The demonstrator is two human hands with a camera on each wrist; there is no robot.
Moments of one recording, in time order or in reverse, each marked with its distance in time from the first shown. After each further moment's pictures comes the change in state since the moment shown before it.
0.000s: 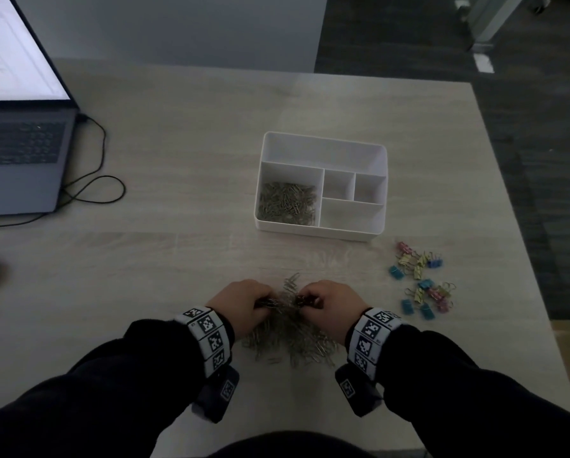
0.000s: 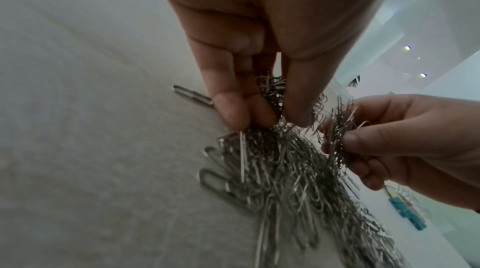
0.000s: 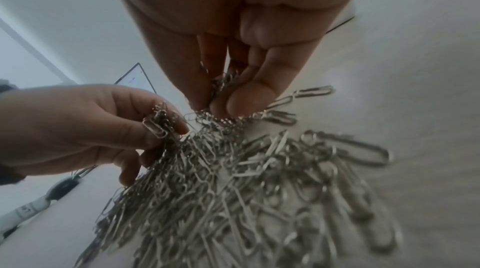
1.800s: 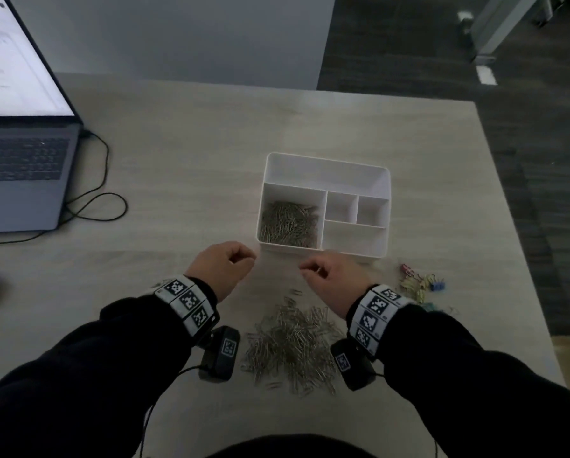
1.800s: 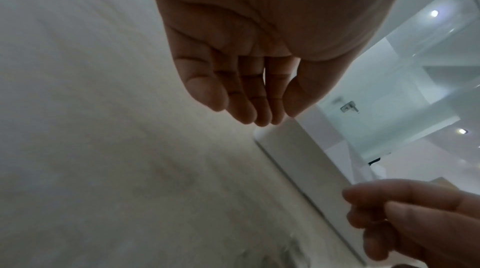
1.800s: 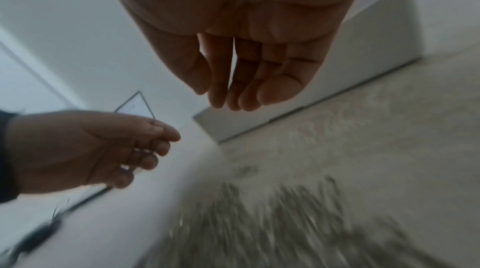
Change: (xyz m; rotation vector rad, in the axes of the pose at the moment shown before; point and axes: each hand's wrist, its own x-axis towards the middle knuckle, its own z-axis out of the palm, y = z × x) left_hand 0.028 -0.008 -0.073 -0.449 0.327 -0.302; right_hand 0.034 -0.028 -0.059 0.076 0.155 0.005
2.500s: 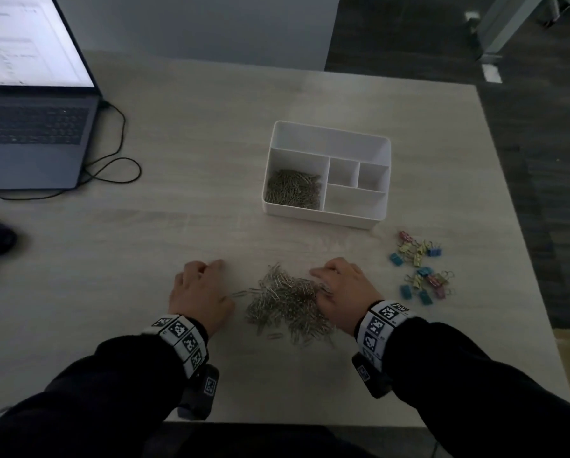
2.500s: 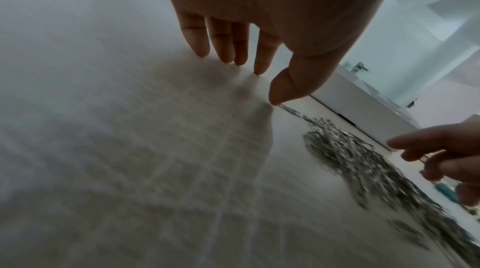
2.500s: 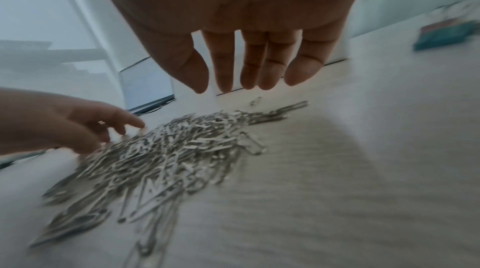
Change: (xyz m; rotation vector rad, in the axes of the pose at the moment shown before) left_hand -0.098 -0.082 0.037 0.522 0.078 -0.126; right_hand -0.071 0.049 0.050 -0.310 -0.082 -0.061
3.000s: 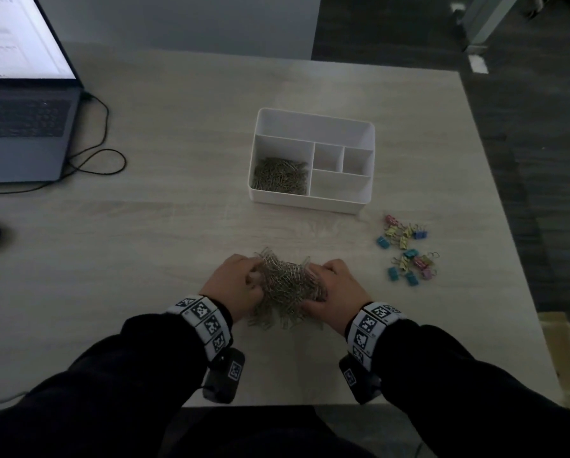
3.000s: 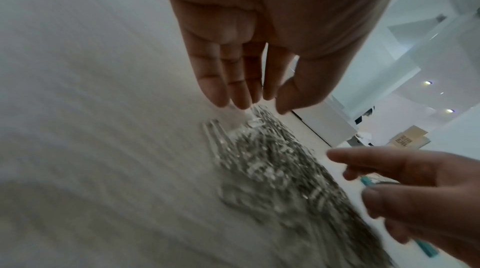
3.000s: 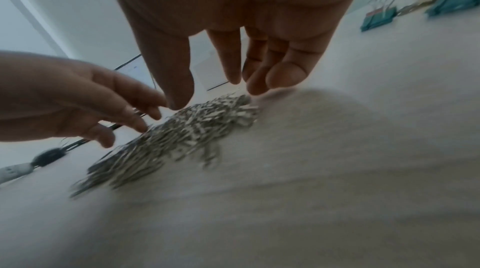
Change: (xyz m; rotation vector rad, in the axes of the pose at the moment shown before) left_hand -0.002 0.055 0.014 -0.213 -0.127 0.317; right_hand -0.024 0.007 0.021 0.149 -0.017 0.097
